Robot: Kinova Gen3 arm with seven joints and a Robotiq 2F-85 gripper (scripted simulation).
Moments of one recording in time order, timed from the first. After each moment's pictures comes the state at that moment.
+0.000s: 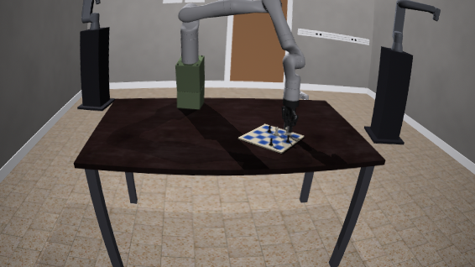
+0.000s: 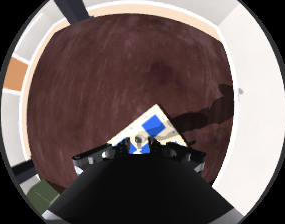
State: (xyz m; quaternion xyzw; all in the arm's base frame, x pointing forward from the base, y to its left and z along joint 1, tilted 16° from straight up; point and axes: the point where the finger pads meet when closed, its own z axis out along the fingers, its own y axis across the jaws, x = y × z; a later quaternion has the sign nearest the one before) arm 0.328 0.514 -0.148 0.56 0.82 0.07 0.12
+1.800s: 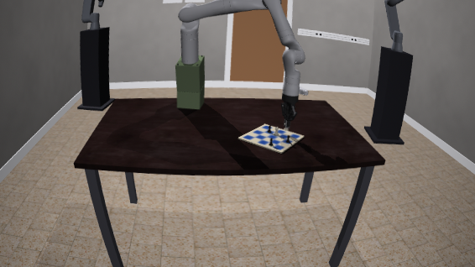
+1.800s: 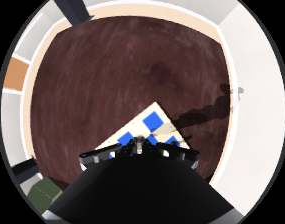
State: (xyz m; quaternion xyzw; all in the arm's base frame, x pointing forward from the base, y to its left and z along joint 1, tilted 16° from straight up) arm 0.323 0.507 -0.127 0.56 0.82 0.07 0.12
